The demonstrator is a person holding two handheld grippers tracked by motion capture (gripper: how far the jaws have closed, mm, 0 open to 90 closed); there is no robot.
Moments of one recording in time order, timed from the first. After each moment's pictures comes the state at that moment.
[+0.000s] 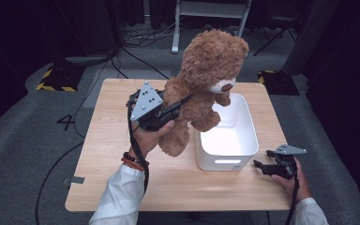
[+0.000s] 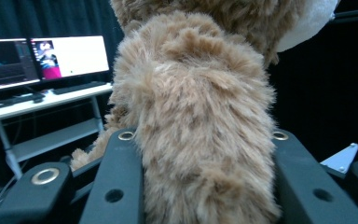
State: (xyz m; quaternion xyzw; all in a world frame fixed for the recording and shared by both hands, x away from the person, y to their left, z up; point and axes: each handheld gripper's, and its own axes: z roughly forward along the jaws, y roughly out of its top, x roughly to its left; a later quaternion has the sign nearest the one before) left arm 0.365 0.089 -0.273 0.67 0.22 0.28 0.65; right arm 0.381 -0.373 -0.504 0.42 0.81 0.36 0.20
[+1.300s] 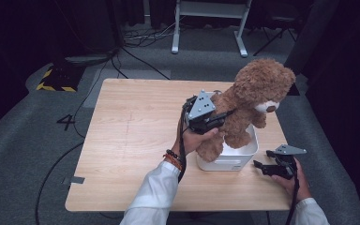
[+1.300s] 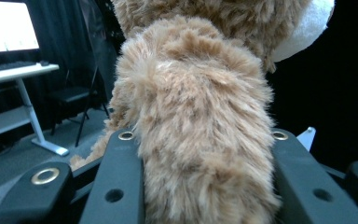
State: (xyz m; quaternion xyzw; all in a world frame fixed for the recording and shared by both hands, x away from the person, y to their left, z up) left arm 0.402 -0.019 -0.321 0.72 0.18 0.19 0.64; right arm 0.381 -0.373 -0.504 0.42 0.81 0.36 0.19
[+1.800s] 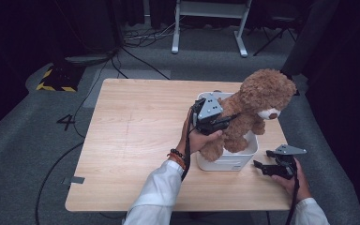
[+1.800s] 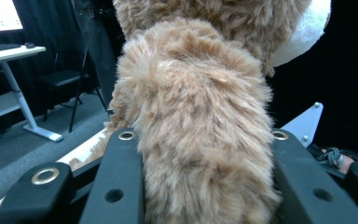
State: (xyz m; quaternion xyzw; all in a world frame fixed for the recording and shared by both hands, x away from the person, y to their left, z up) left arm 0.413 -0.036 -0.336 0.75 0.17 0.18 0.62; right arm 0.381 -0.373 -0.504 0.42 0.81 0.36 0.19
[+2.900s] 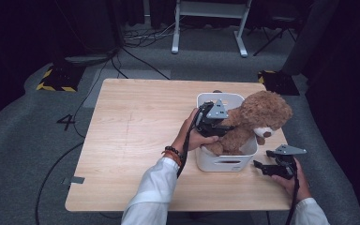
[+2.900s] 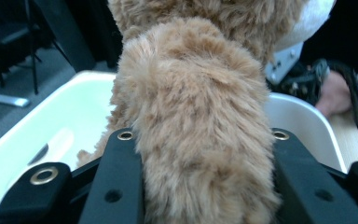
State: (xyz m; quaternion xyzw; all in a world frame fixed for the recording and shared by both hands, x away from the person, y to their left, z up) left arm 0.429 -0.040 -0.352 0.85 0.11 0.13 0.50; right arm 0.381 -0.373 -0.504 0.42 0.81 0.36 0.19
